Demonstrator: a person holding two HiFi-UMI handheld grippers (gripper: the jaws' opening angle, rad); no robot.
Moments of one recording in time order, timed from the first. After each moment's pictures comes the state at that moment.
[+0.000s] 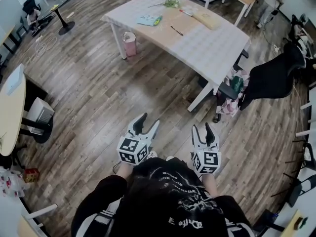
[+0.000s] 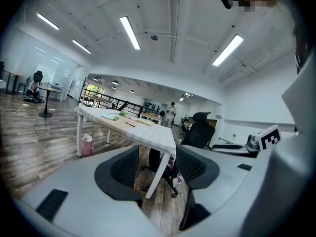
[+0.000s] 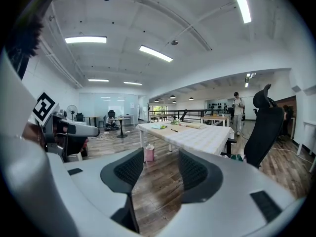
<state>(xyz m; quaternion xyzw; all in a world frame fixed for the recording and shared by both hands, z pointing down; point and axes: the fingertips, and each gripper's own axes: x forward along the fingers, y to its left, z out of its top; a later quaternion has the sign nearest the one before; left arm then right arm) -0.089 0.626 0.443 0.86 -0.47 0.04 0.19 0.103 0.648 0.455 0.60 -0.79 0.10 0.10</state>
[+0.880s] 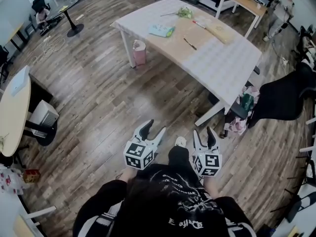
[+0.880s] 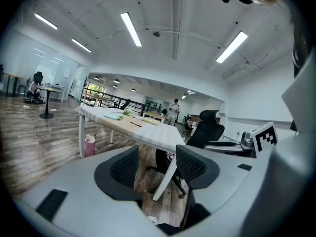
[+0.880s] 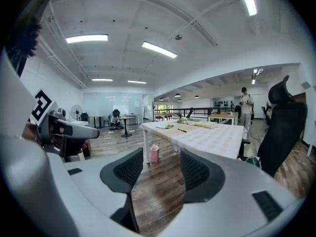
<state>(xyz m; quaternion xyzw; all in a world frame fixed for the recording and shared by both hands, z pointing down) -0.118 0.535 0.463 0.86 -0.48 0.05 0.19 0.057 0.536 0.478 0.57 -0.81 0.10 0.11</state>
